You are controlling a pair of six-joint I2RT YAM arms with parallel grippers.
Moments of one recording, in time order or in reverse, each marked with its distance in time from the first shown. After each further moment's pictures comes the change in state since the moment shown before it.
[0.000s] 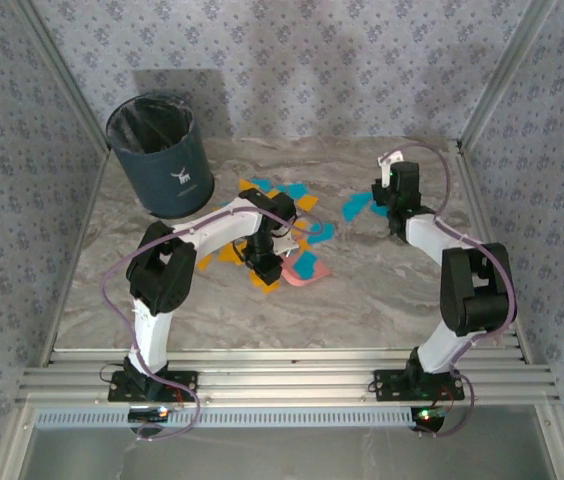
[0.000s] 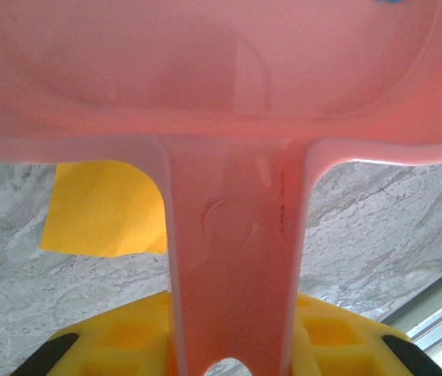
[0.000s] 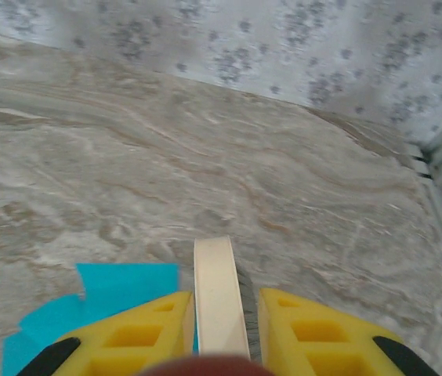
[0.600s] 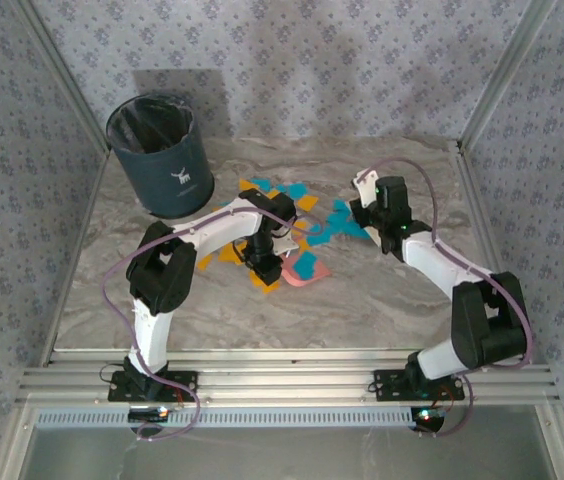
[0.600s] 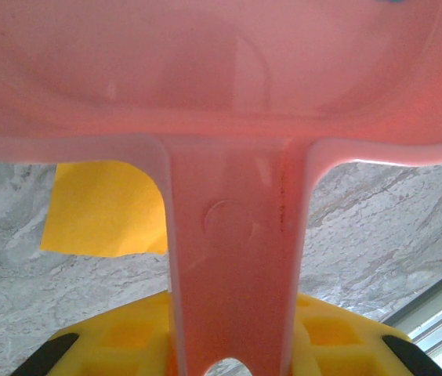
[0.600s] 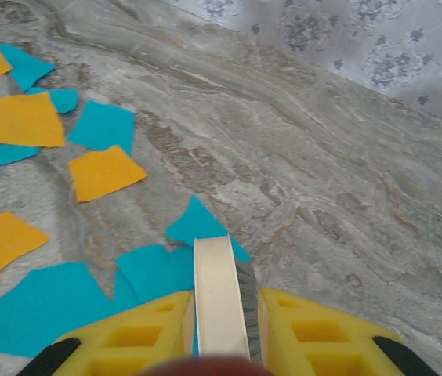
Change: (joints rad) left arm 0.000 0.000 -0.005 0.003 -0.003 0.000; right arm 0.142 -0.207 -0.114 -0.167 -0.153 -0.038
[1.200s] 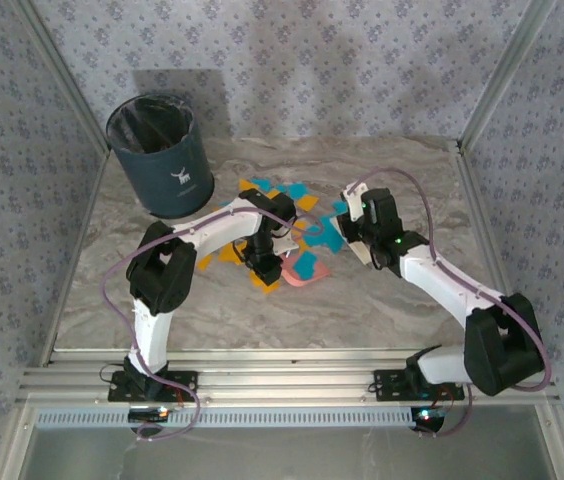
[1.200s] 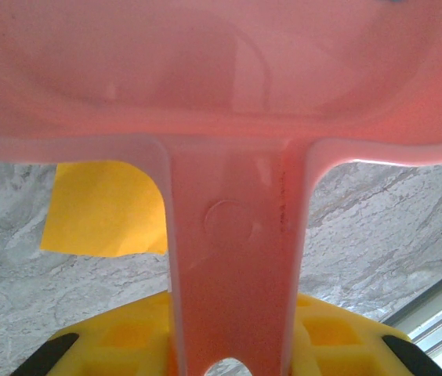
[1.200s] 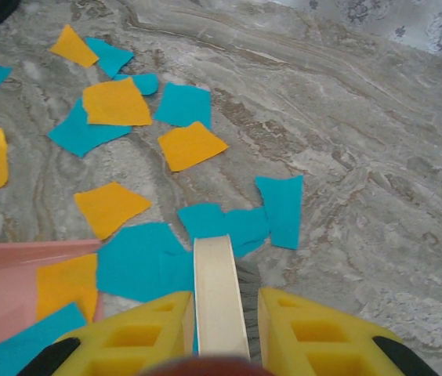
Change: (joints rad) left arm 0.000 0.000 0.000 0.000 0.000 0.000; right arm 0.137 -0.127 -0.047 -0.134 0.037 0.163
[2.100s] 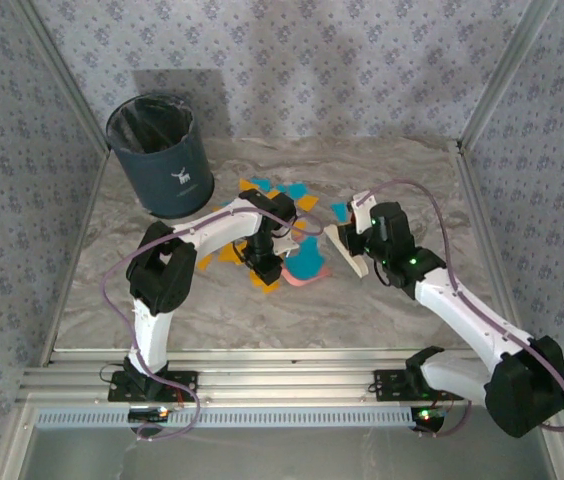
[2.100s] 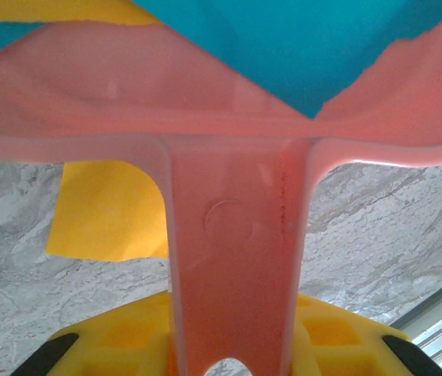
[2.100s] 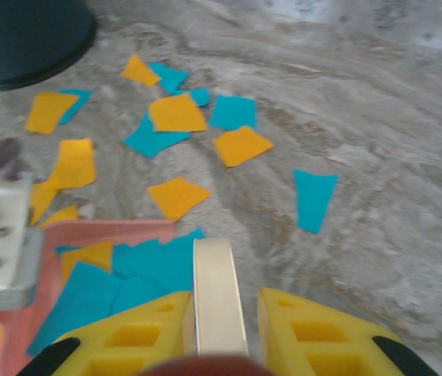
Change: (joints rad) left arm 0.000 0.000 -0.007 0.017 -0.008 0.000; right arm 0.043 -0.223 -0.079 -0.078 -0.010 0.104
